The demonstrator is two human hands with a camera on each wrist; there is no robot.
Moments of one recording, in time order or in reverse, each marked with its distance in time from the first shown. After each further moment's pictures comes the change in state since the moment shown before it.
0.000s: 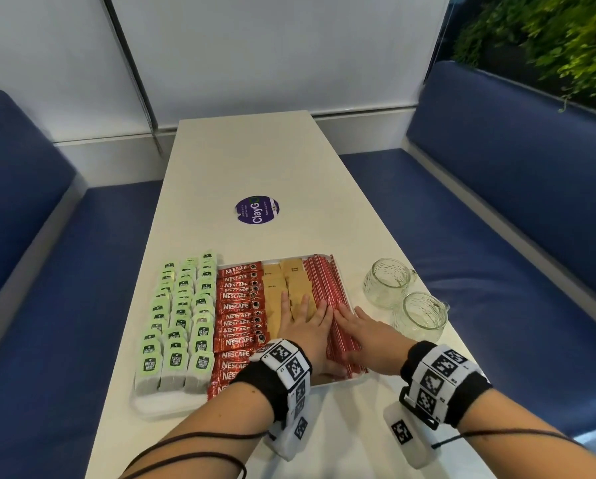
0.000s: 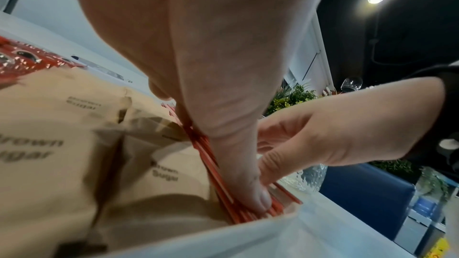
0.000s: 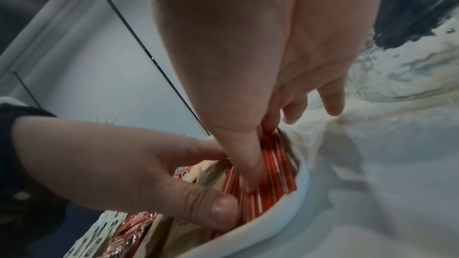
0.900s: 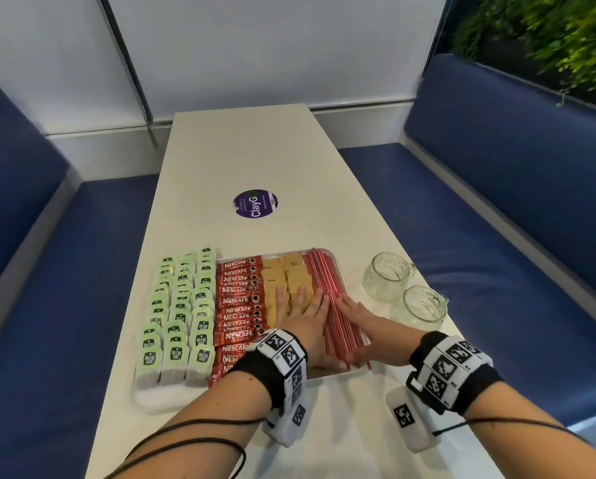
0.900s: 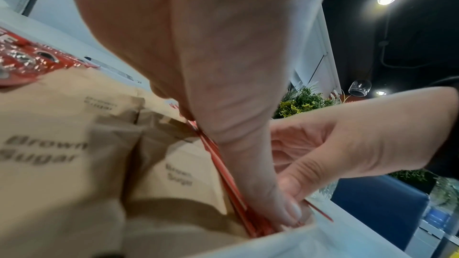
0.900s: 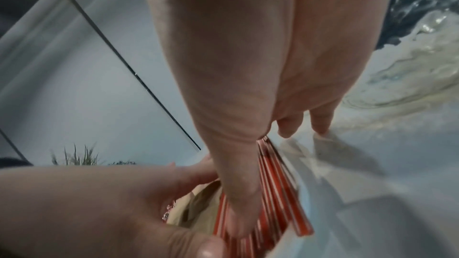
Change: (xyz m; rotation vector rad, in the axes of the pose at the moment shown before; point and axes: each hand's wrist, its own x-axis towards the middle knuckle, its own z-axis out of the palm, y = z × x) left_hand 0.000 -0.007 0.002 -0.017 -0.049 -0.013; right_hand -0.006 0.010 -0.001 0.257 -0.056 -0.044
